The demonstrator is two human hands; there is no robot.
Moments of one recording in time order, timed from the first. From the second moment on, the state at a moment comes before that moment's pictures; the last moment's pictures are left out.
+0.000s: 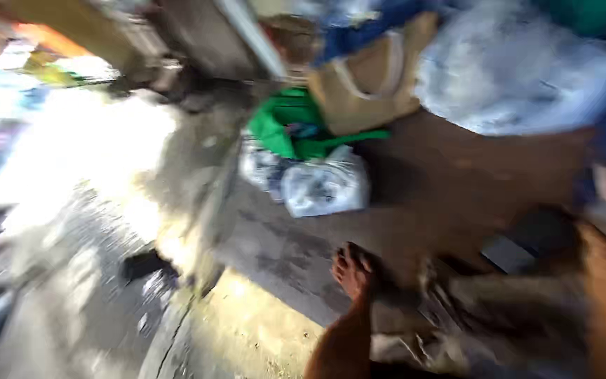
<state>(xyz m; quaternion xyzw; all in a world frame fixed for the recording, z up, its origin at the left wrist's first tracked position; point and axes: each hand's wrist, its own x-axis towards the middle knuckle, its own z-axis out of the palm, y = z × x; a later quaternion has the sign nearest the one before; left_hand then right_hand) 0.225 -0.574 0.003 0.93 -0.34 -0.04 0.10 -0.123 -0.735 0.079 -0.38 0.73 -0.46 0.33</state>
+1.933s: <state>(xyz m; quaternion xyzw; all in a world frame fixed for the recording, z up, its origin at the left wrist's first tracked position) 0.214 -0.580 -0.010 0.93 -0.36 -0.03 0.09 -0.113 -0.718 0.048 -0.32 0.72 -0.49 0.37</state>
